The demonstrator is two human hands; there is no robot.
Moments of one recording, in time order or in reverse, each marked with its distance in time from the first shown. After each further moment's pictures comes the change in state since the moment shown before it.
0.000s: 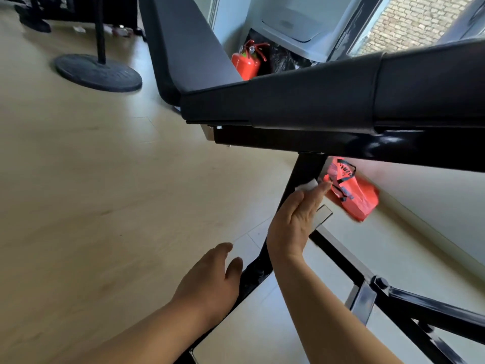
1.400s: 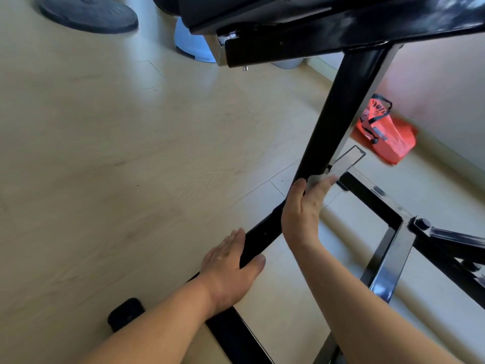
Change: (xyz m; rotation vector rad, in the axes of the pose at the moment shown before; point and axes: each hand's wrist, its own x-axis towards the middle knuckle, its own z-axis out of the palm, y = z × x) left_hand -0.005 -0.090 0.049 0.209 -0.309 -0.094; right_hand -0.080 0.098 0.003 -0.069 -0.277 0.278
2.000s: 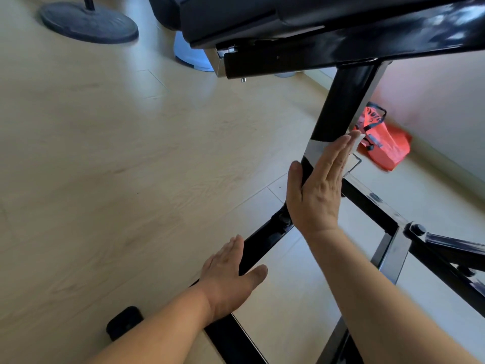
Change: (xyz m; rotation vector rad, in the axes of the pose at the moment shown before) left_hand -0.006 0.005 -0.006 -0.026 -0.066 -0.013; right_hand 0.030 -0.043 -0.028 -0.355 0.214 -0.585
